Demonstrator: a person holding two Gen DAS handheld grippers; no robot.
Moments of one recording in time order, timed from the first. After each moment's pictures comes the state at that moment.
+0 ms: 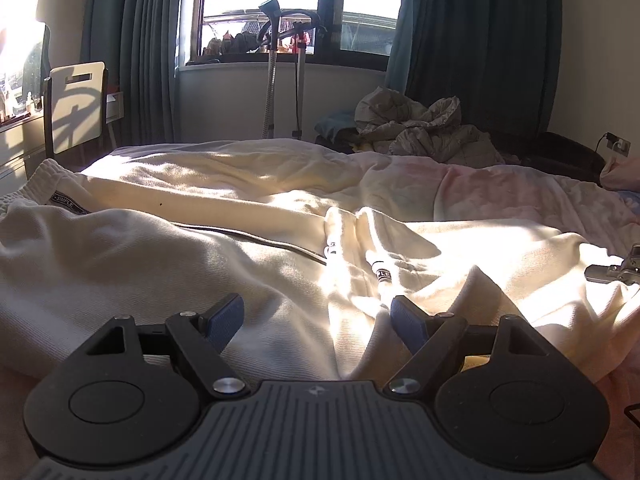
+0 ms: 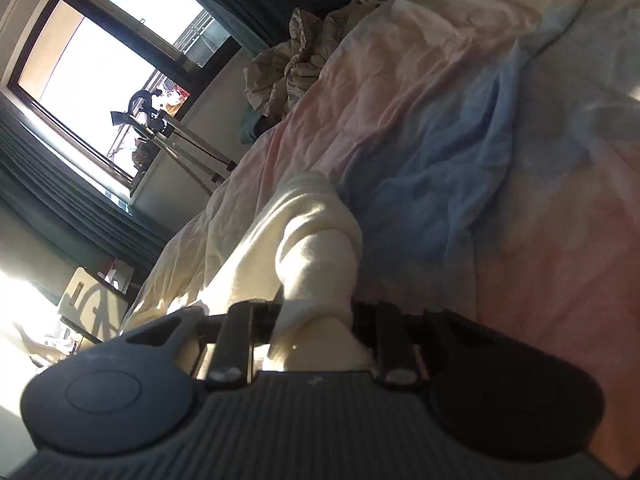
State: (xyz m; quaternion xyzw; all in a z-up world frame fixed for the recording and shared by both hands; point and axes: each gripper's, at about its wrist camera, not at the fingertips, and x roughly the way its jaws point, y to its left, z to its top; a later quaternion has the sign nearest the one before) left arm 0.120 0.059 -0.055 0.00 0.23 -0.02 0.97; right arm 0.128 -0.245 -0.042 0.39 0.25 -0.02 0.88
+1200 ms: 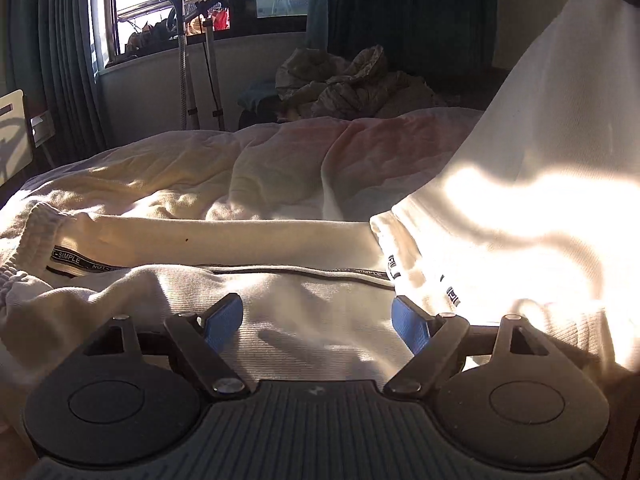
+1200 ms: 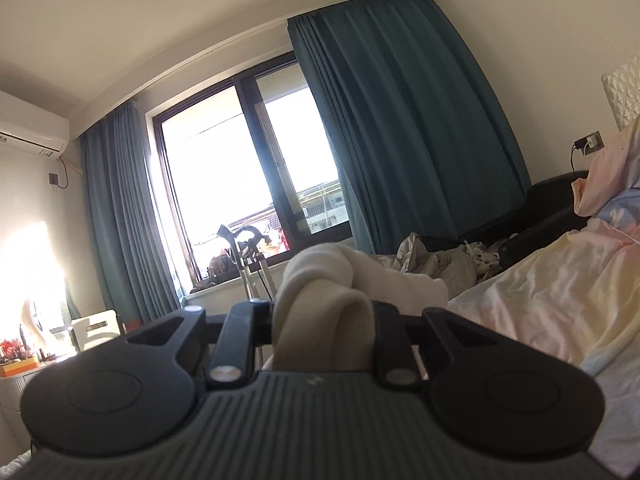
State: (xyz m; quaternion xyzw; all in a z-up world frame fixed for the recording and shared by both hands) left arm 0.152 -0.057 -0.048 0.06 0.30 -0.09 0.95; right arm 0.061 -0.276 0.077 0.16 -0.05 0.03 0.99
